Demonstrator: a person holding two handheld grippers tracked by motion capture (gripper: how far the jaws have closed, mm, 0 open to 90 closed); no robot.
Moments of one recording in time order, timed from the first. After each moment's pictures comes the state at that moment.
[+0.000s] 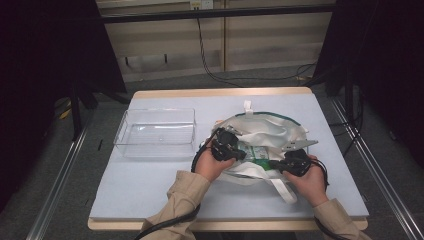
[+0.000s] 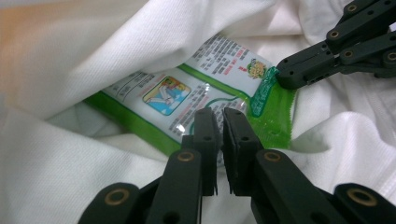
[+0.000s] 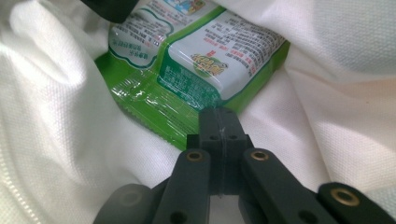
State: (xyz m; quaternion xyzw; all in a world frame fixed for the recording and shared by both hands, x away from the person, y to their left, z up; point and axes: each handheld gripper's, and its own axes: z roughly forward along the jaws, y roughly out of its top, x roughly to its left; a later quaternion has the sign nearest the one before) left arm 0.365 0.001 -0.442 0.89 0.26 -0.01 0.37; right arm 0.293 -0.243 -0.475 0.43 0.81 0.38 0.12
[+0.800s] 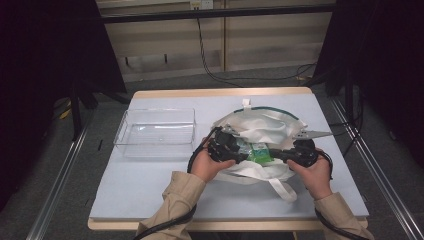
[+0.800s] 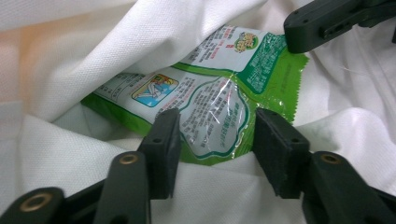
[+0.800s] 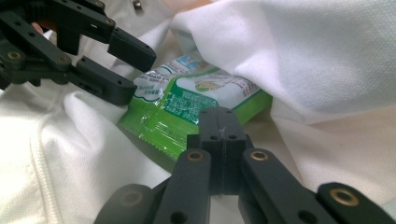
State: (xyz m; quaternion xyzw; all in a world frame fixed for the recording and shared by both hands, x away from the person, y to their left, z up) left arm 0.361 0.011 -0.435 0.89 0.25 0.01 0.39; right arm 0.301 -0.255 -0.448 0.45 0.75 0.47 0.10
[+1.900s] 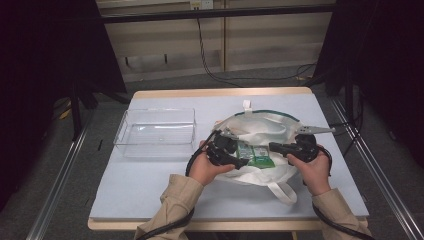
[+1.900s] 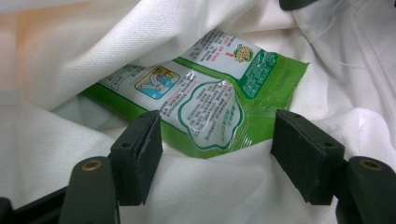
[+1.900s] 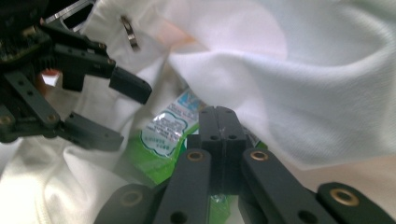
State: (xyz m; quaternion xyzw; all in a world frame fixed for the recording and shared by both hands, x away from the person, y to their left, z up) left arm 0.355 0.013 -0.442 0.89 0.25 0.01 0.39; right arm 0.309 -0.254 -0.443 0.46 0.74 0.49 0.10
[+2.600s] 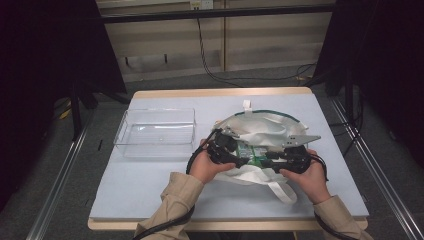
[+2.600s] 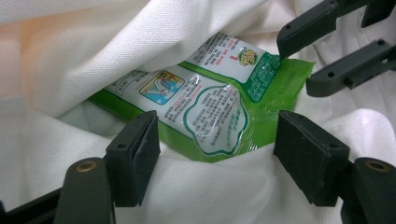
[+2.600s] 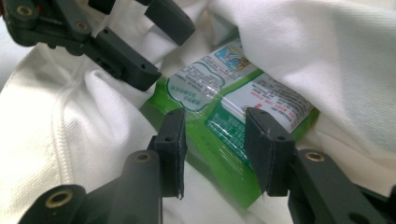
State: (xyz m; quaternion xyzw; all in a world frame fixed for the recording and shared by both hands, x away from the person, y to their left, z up) left arm 0.360 0.011 -0.441 0.89 0.24 0.01 0.38; right arm 0.295 -0.235 -0.455 0.37 0.81 0.44 0.11
